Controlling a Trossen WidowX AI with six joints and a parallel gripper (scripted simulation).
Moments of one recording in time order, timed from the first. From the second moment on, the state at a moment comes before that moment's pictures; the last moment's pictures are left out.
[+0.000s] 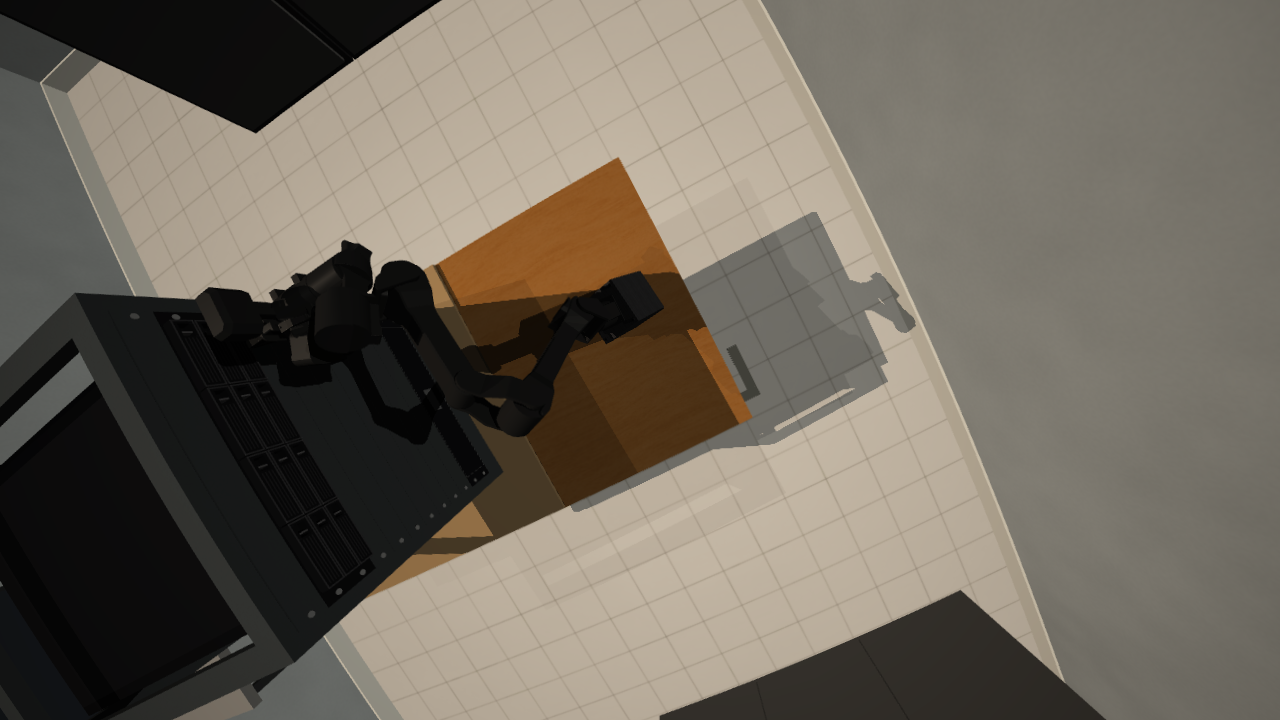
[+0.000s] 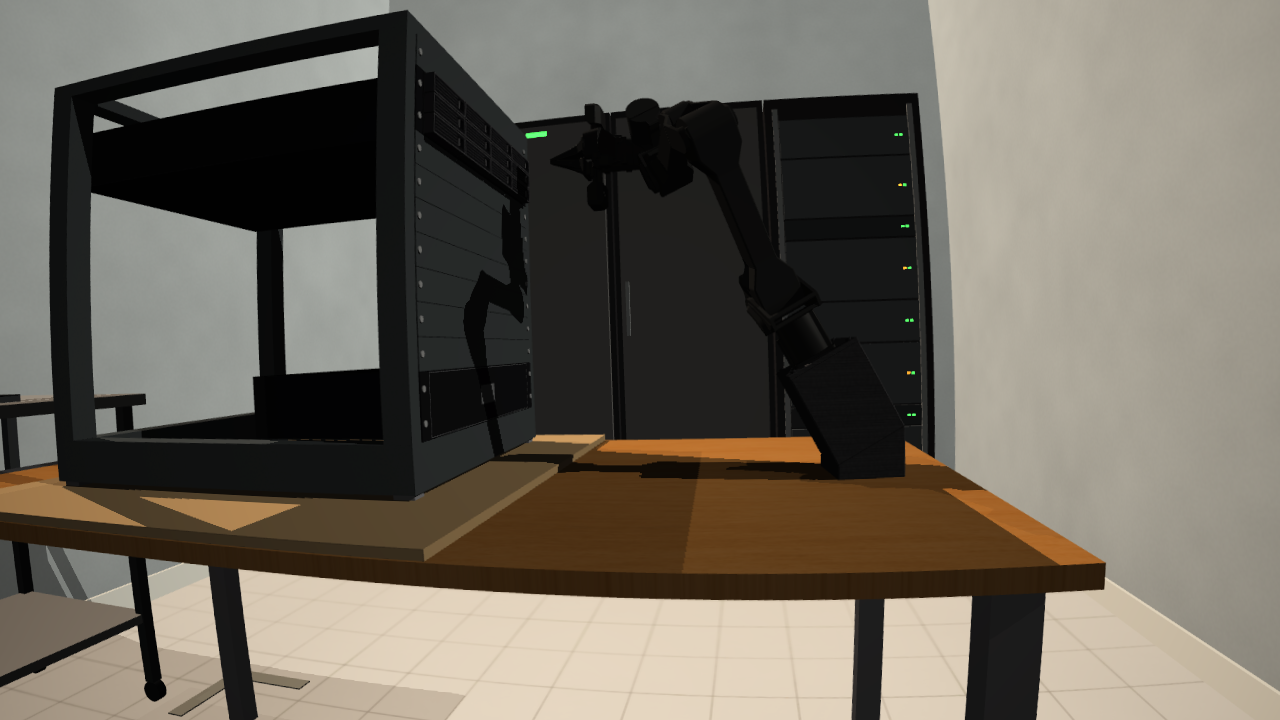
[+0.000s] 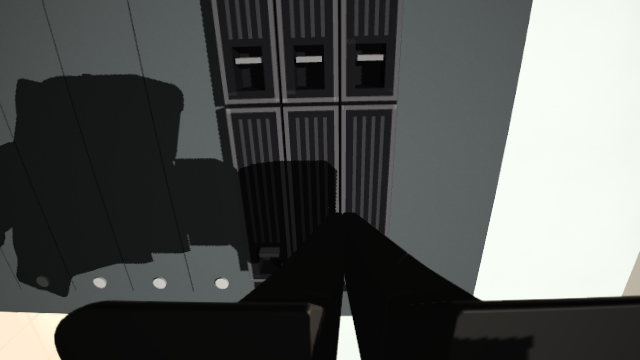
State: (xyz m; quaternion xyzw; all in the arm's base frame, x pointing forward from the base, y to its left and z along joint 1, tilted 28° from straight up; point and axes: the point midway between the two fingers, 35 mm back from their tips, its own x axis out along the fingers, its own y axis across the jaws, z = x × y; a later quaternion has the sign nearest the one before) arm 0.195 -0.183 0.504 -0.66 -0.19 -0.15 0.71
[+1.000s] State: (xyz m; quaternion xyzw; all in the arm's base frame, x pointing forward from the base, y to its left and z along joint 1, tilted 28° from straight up) arm 0.203 -0.212 0.521 -0.66 -0.19 -0.14 0.71
